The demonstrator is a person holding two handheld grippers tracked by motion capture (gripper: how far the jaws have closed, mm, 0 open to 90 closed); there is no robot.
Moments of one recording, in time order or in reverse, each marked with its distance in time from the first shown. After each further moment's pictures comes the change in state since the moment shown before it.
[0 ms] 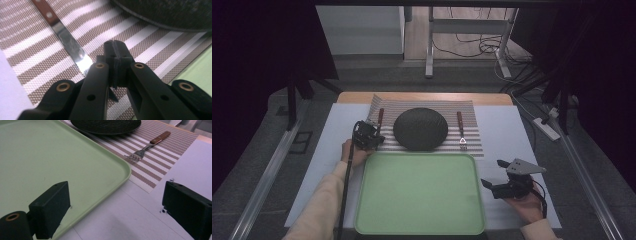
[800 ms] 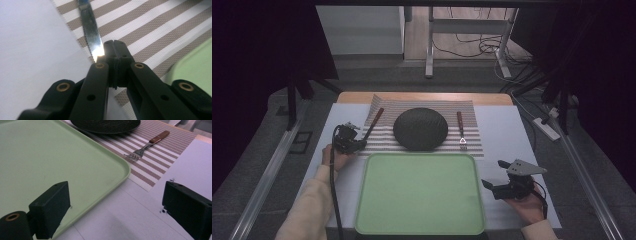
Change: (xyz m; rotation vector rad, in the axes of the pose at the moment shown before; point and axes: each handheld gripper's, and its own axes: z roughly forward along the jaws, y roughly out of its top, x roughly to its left) left arm 0.041 -0.041 -0.031 0.031 0.030 -0.085; right arm 0.000 -0.001 -0.003 0.006 -0.005 -0.005
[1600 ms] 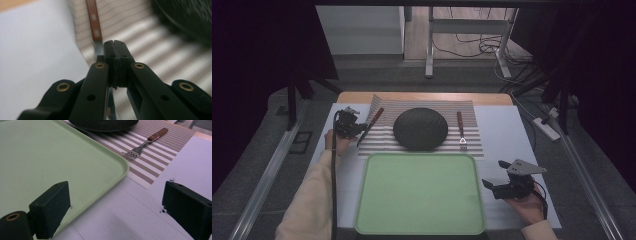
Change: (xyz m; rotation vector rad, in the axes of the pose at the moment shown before) left arm 0.022 0.053 0.004 -0.132 0.040 -0.003; right arm -0.001 -0.002 0.001 0.005 -0.009 0.019
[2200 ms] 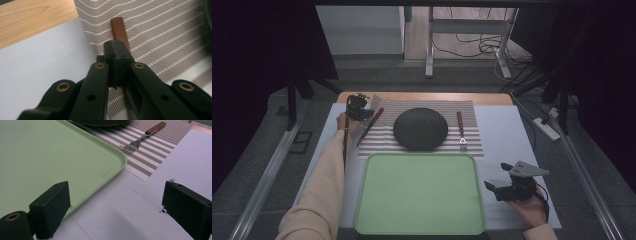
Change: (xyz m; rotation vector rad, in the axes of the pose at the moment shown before) left arm 0.031 0.047 0.060 0.063 0.049 -0.009; right arm -0.001 -0.007 -0.004 0.023 -0.012 0.016
